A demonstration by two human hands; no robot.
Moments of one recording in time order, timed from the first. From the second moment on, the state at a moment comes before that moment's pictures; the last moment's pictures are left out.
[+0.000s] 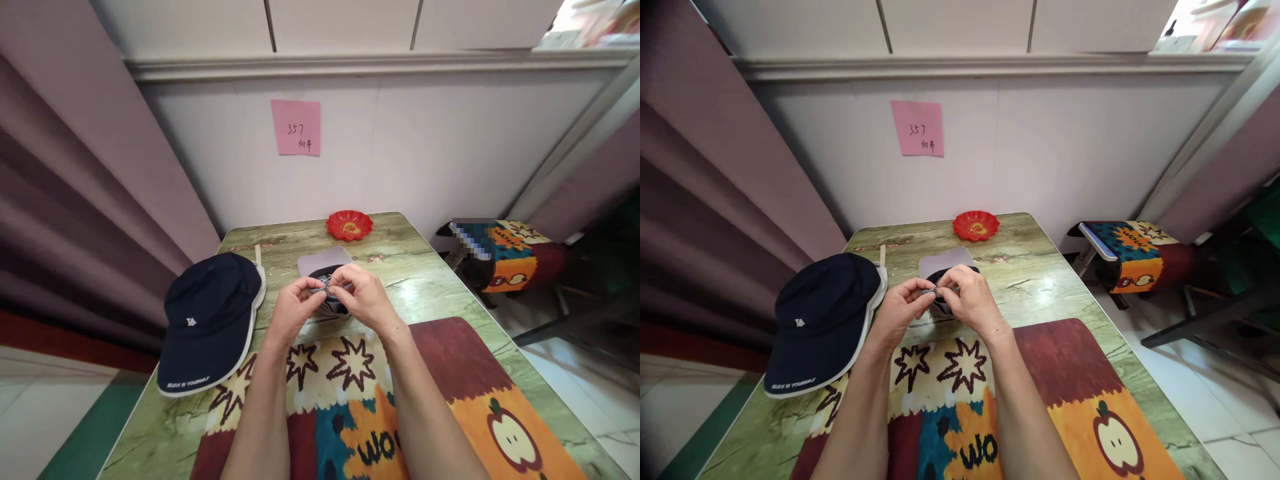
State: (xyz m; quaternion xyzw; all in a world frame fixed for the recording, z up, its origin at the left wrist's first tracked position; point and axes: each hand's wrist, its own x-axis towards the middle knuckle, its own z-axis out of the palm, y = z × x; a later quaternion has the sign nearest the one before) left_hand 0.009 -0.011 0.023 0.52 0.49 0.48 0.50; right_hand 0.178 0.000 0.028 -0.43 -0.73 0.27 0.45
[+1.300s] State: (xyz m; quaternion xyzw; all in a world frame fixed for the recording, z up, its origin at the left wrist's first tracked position) left_hand -0.016 -0.006 0.014 0.49 0.51 0.44 0.56; right_hand 0.178 0.007 0.013 -0.37 -0.74 0.37 0.43
